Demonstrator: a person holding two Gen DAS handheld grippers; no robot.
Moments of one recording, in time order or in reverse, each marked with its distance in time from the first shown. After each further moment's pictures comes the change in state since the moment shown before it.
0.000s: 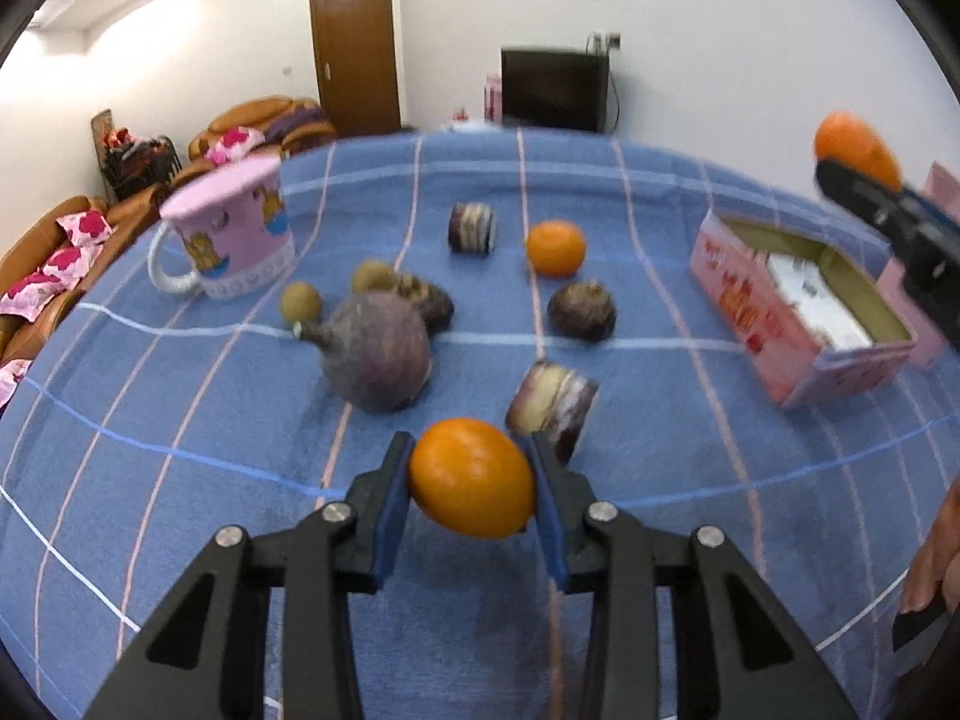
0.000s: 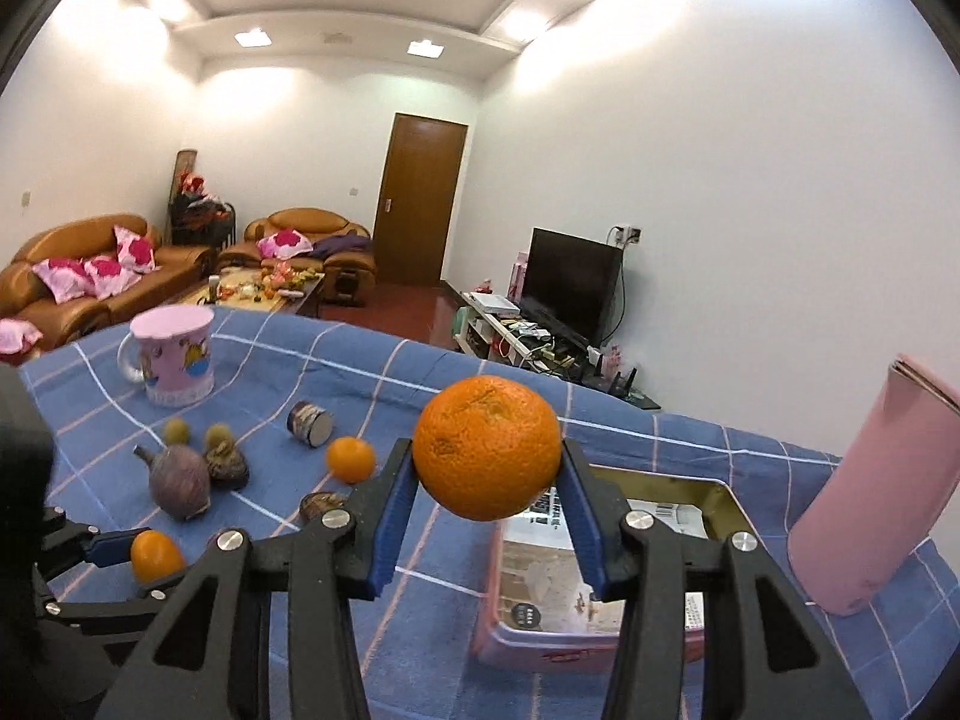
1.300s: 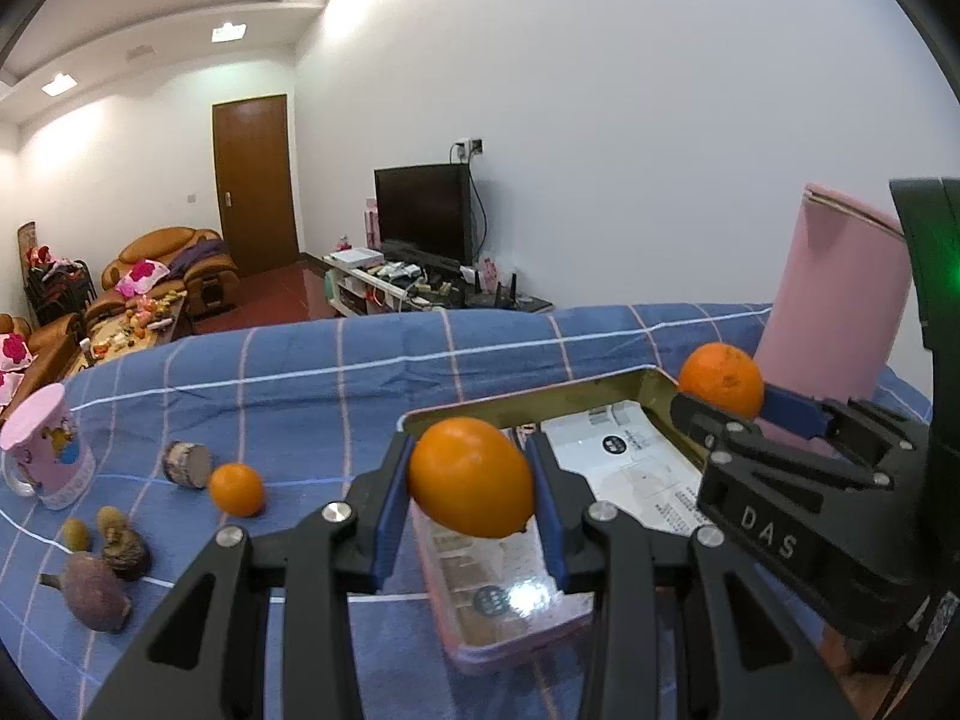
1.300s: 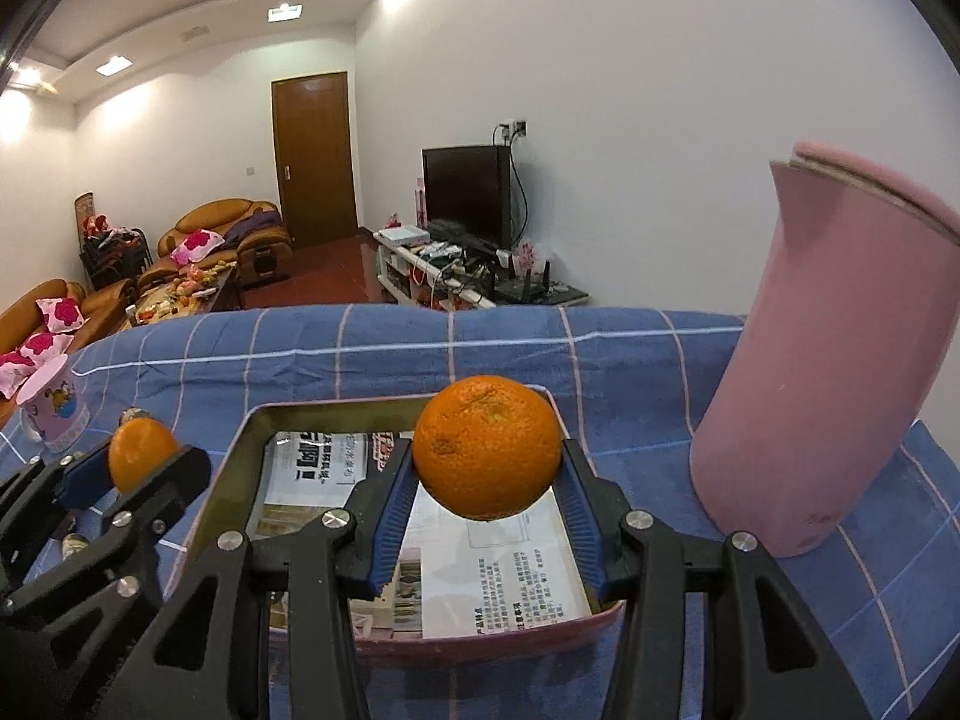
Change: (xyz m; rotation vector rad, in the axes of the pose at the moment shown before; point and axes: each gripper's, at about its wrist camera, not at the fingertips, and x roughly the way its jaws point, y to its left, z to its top) left arm 0.007 -0.170 0.074 0.146 -0.261 -0.205; right arm 0.040 -0.152 -0.032 0.269 0.212 -0.102
